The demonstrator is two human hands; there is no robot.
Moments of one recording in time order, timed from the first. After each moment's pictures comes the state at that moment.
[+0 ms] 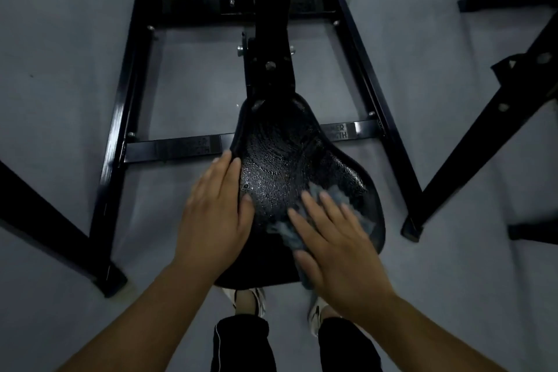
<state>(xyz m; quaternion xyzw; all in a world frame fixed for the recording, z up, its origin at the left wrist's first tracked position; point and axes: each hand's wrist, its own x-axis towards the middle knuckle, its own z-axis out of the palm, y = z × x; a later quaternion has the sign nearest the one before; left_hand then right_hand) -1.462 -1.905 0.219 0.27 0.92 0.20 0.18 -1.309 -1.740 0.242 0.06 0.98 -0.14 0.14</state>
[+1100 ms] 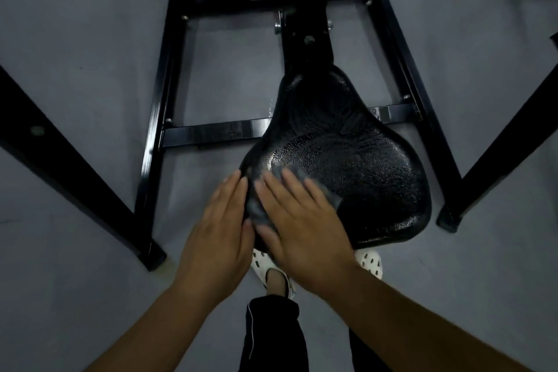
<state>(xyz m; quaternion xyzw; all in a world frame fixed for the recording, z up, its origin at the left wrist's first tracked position) -1.426 -1.995 0.230 0.28 0.90 0.23 0.24 -1.358 -1.836 0.238 0.06 0.97 -0.18 0.11</state>
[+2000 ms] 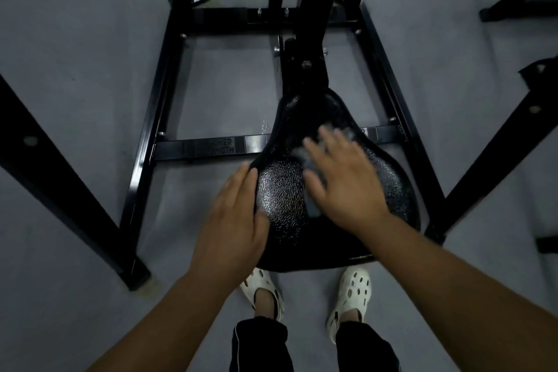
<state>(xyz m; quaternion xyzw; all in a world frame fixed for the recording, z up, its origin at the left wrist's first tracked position) -1.446 -1.957 0.240 0.24 0.90 0.26 0.23 -1.403 -1.742 0.227 0.14 0.97 -0.14 0.12</state>
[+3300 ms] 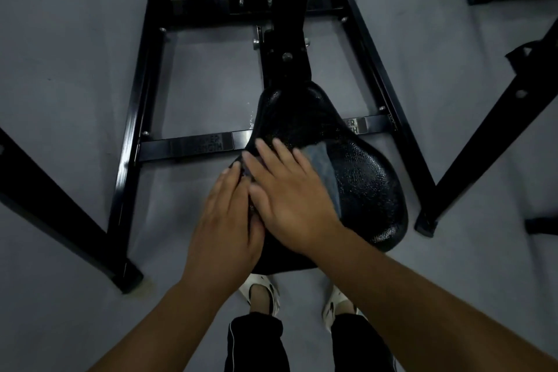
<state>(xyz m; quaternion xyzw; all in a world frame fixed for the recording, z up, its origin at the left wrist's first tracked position) -1.439 -1.945 0.231 0.27 0.91 0.24 0.21 -1.412 -1.794 0.233 0.07 0.97 -0.16 0.14</state>
